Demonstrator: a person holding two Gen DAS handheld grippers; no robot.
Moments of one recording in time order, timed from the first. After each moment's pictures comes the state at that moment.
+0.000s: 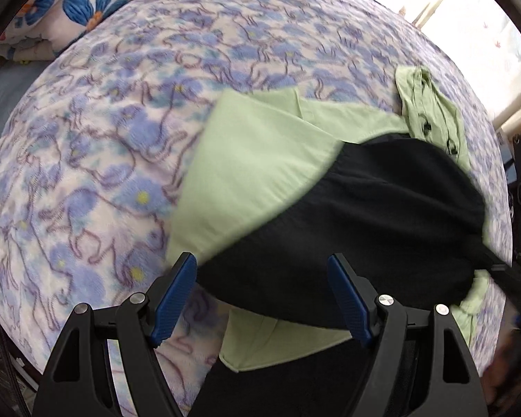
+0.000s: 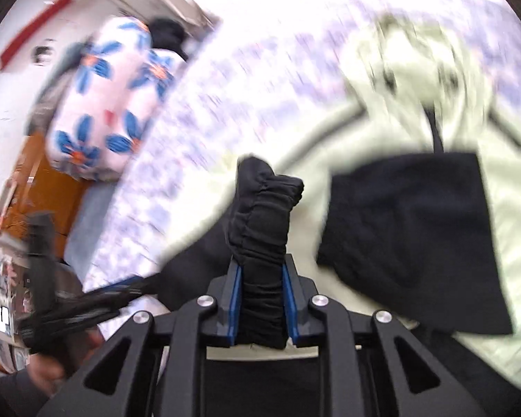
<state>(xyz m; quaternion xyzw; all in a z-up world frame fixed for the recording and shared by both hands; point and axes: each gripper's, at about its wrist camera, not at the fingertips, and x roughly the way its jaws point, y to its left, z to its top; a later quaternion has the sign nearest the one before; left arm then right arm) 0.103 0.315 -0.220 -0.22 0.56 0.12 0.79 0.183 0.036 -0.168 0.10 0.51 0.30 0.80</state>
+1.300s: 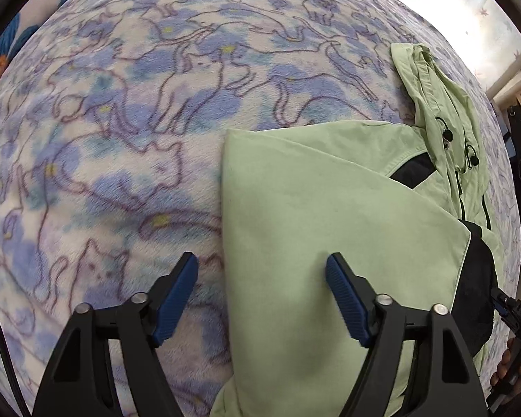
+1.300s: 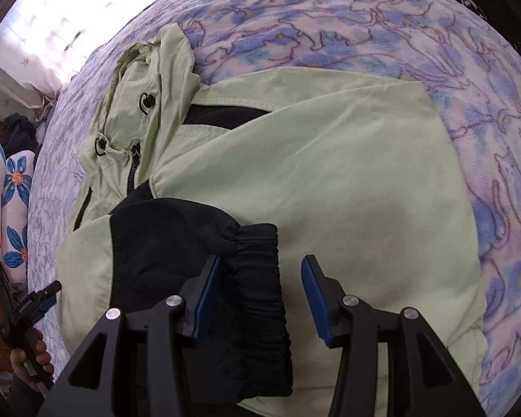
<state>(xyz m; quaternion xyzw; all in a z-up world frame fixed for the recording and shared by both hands) 0.256 0.299 -0.298 -0.18 0.58 0.04 0.79 0.253 -0.186 -0.271 0.17 0.58 0.01 0.80</state>
